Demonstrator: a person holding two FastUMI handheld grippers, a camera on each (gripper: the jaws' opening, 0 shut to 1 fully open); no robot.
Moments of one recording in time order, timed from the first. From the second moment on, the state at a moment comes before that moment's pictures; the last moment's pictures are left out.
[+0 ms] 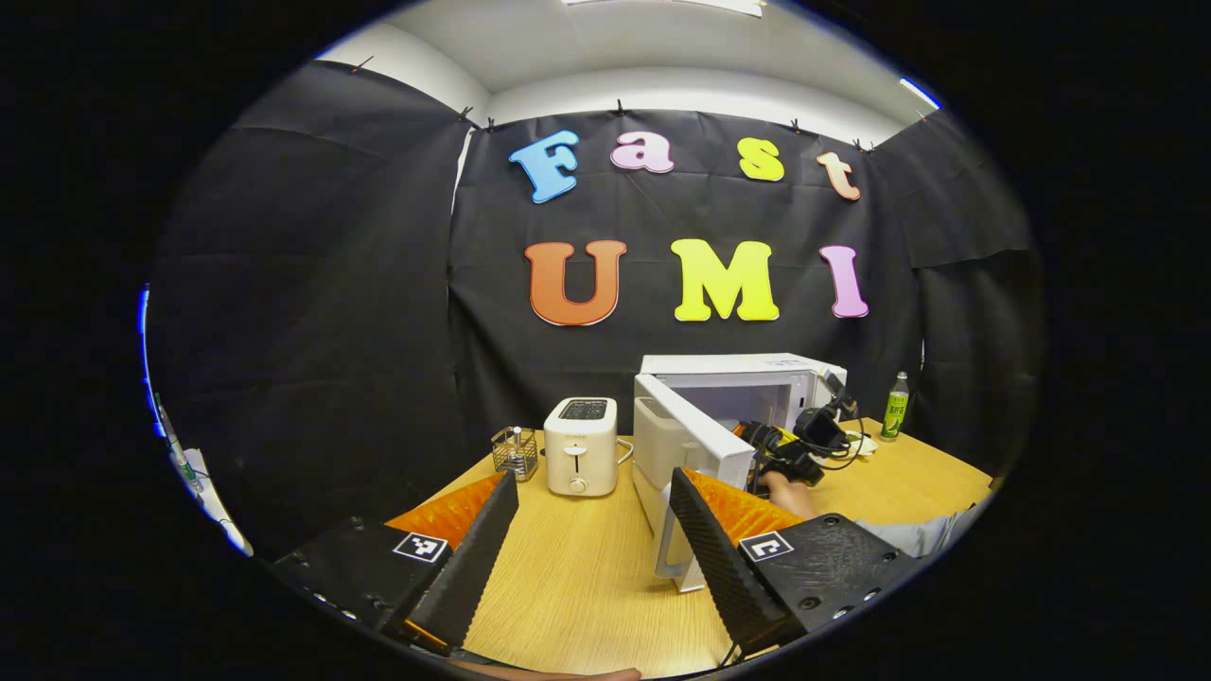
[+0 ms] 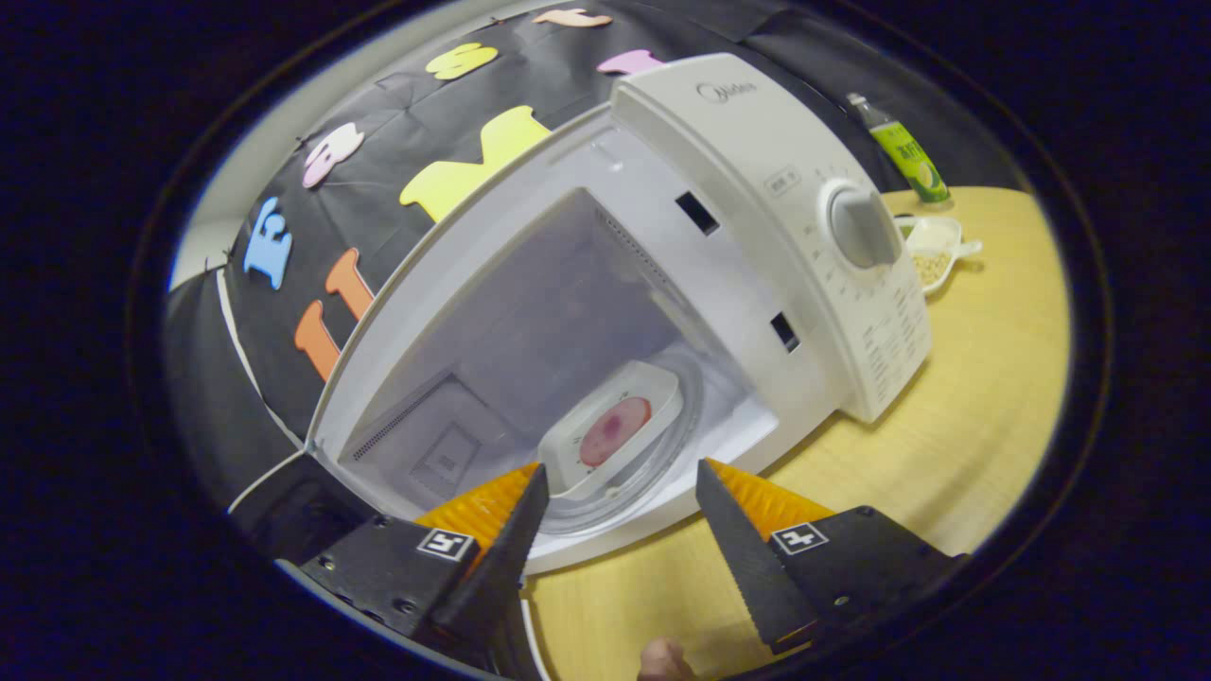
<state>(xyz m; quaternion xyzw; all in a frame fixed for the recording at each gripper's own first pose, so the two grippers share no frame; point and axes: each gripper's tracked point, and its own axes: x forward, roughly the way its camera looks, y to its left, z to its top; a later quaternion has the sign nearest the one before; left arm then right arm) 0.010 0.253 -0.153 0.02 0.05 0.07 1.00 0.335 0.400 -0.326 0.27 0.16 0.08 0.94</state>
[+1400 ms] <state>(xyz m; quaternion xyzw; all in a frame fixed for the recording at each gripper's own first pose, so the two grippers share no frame) 0.113 0.231 -0.255 -0.04 0.08 0.01 1.00 0.098 0.148 -0.075 -0.03 0.00 0.15 0.99</state>
